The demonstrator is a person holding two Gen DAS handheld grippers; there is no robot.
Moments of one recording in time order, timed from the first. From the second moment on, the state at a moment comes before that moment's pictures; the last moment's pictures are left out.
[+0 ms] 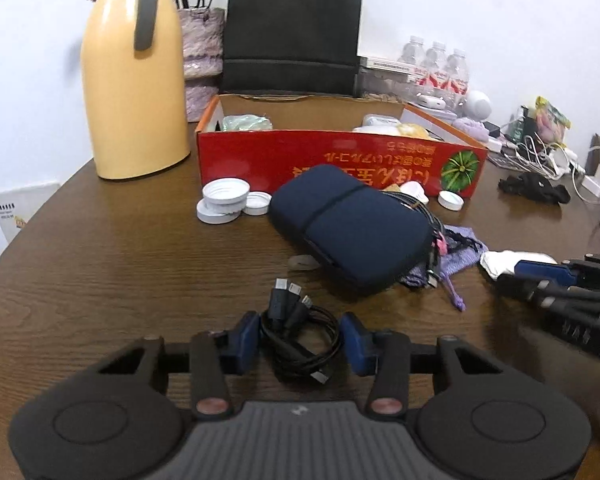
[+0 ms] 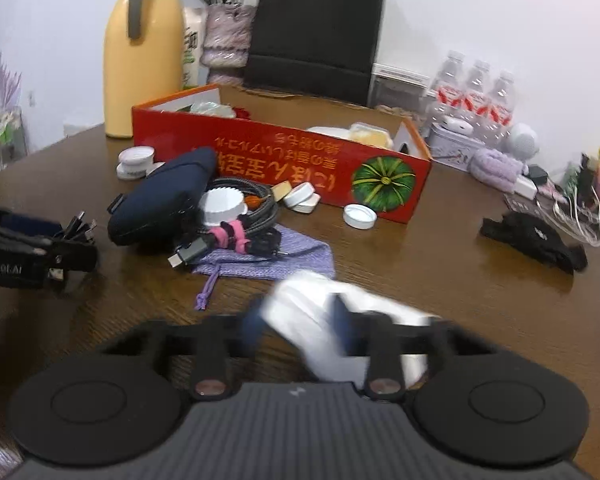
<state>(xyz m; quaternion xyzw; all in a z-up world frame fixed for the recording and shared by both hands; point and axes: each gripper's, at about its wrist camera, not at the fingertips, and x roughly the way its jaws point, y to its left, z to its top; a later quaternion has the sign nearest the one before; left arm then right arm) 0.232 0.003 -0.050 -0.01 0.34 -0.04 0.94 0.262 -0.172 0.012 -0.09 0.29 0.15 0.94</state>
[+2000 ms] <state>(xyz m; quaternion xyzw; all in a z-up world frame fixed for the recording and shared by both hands) 0.177 0.045 0.014 -0.04 0.28 -0.09 0.96 0.181 -0.172 0.096 -0.02 0.22 0.25 0.94</state>
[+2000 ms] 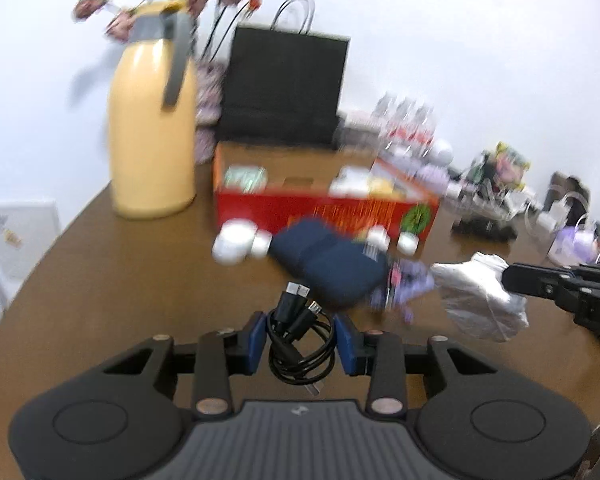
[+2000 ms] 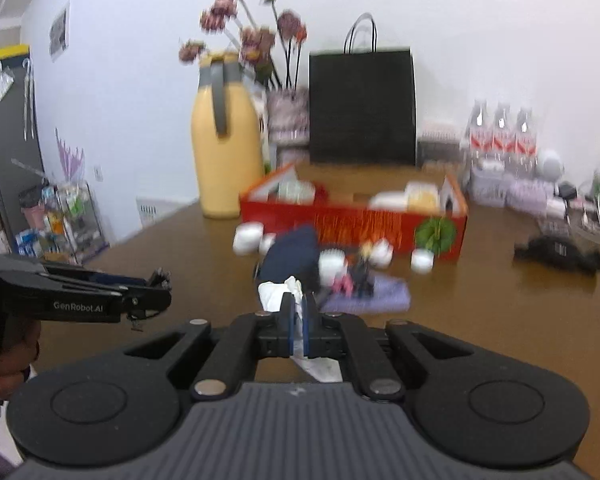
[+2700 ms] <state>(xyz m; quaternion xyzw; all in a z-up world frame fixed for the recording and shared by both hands) 0.465 0.066 0.020 0.03 0.36 -0.10 0.93 0.596 -0.073 0.062 -0.04 0.36 0.23 0.90</state>
